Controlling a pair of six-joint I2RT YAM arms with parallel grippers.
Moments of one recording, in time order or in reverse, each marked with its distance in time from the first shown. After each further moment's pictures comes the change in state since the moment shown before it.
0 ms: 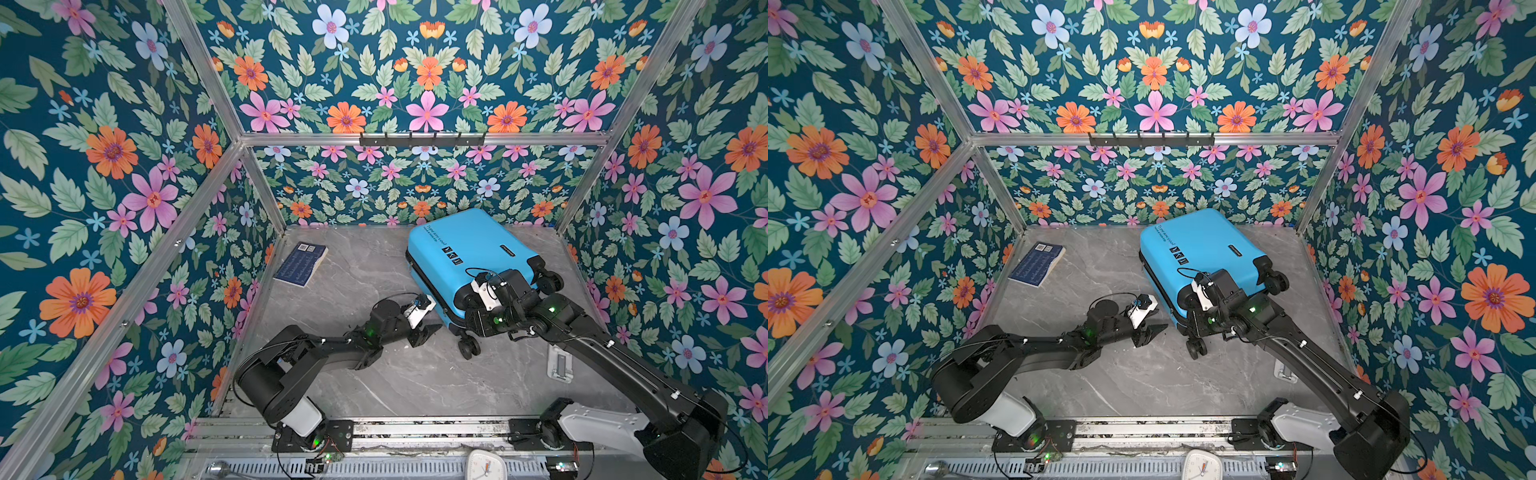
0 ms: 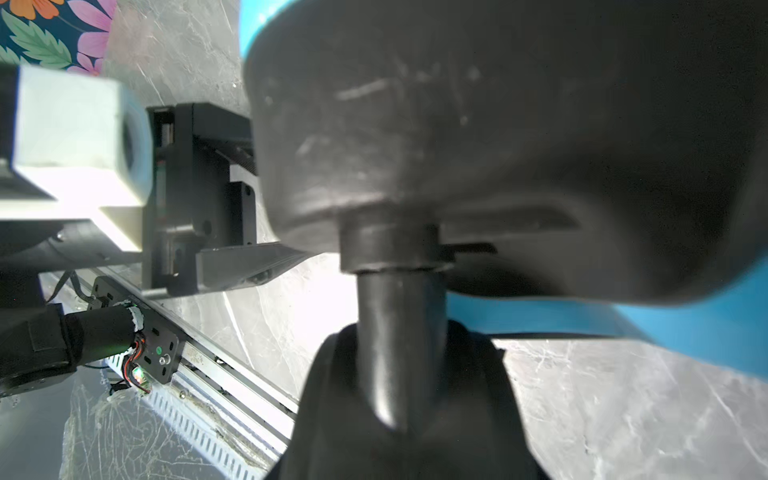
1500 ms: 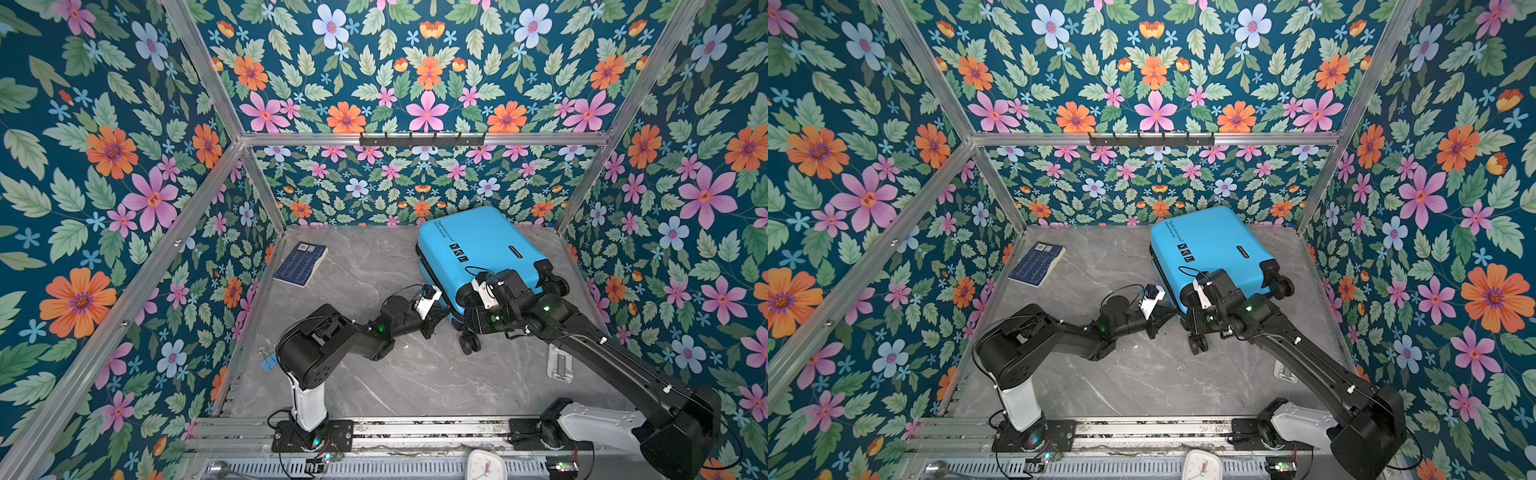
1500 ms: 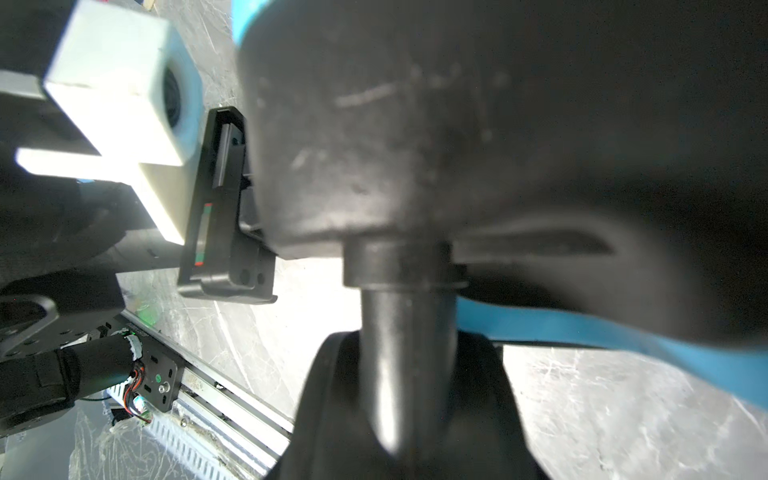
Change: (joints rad) left arm -0.006 0.232 0.093 0.265 0.062 -0.234; right arm -0.006 0.030 -0.031 0.067 0.000 0.047
